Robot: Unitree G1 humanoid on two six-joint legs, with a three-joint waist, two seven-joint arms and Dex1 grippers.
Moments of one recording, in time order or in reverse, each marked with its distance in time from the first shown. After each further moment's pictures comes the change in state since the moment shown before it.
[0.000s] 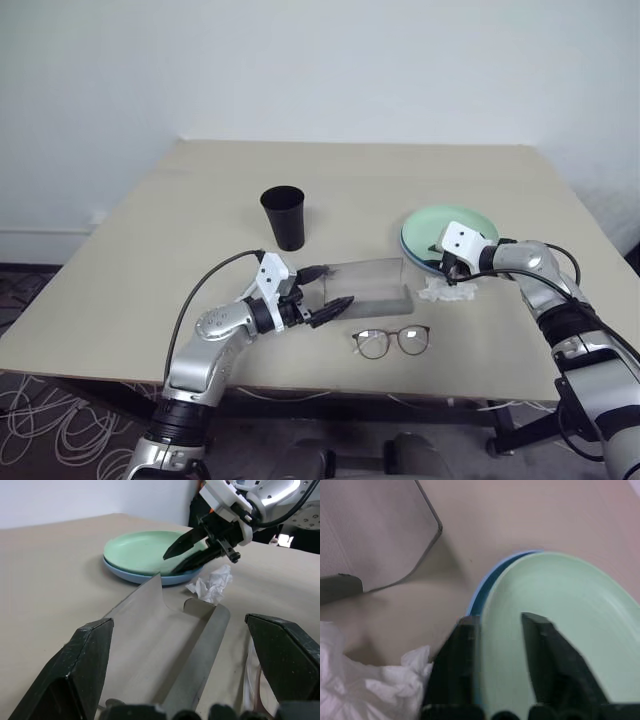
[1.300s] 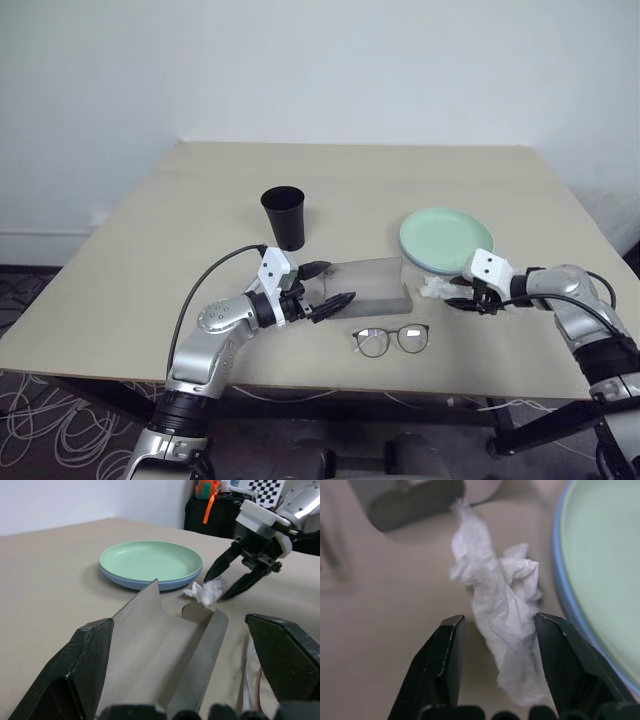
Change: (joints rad) left arm -0.042 -0.003 -0.003 0.038 0.001 -0.005 -0.025; right arm 0.234 -0.144 -0.076 -0.289 0.077 0.225 0.191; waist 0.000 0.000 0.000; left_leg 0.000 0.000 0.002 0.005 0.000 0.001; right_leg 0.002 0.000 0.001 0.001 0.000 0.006
